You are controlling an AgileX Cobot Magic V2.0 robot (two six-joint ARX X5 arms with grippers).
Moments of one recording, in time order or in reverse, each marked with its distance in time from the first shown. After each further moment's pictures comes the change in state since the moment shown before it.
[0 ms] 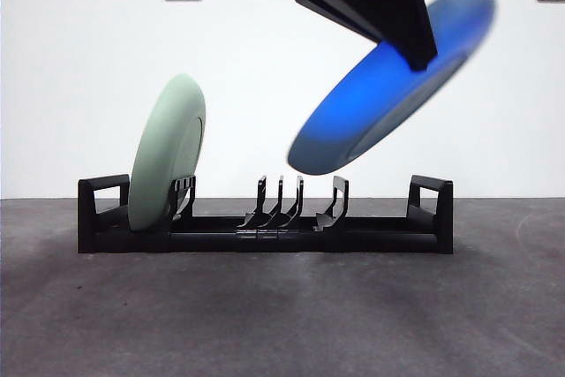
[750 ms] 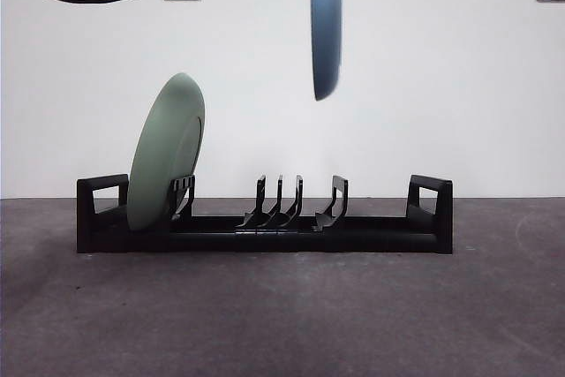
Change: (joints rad) left arm 0.448 0.006 0.001 0.595 0.485 -0.583; right arm 0.000 -0.047 0.000 0.000 0.078 -0.019
